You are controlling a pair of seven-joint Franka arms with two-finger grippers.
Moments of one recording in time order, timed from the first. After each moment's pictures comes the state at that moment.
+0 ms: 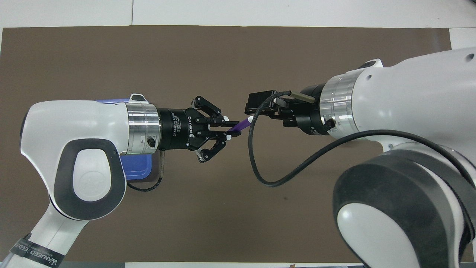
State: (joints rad) left arm 0.12 -0.07 -0.62 -1.99 -1.14 2.18 -1.61; right arm 0.34 -0.01 0.07 -1.68 0.47 1.98 0.51
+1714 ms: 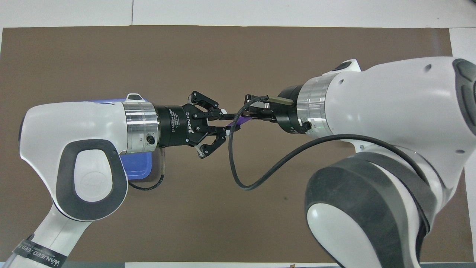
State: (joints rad) left arm 0.11 -0.07 -0.62 -1.99 -1.17 2.25 -1.63; right arm 0.38 0.02 0.06 -1.69 0.43 2.07 0.47
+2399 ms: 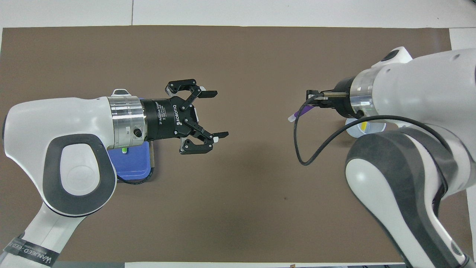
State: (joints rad) left arm 0.17 -0.07 -0.61 -1.99 -1.08 2.22 -1.63; right arm 0.14 -0.02 0.05 -1.86 0.17 2.06 0.11
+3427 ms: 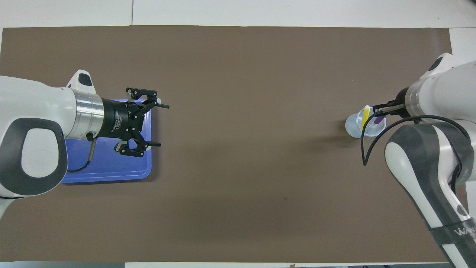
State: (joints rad) left arm 0.37 -0.07 -0.60 -2.01 -0.47 1.94 -0.87; right arm -0.01 0.00 0.05 -2.03 -0.12 2.19 -0.08
